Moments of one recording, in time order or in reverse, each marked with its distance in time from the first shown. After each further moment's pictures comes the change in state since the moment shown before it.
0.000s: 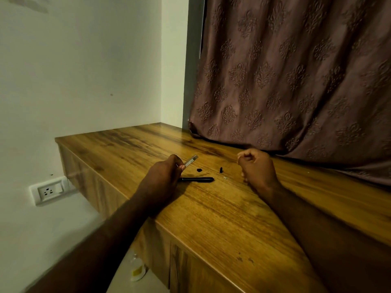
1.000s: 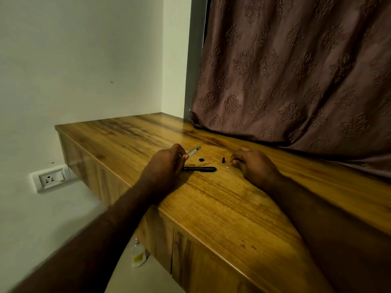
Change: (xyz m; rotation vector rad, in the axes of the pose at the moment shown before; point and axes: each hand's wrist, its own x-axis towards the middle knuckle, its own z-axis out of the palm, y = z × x) left_hand 0.001 0.001 -0.001 0.068 0.002 0.018; right_hand 0.008 0.014 -0.006 -0.742 -0.365 -0.398
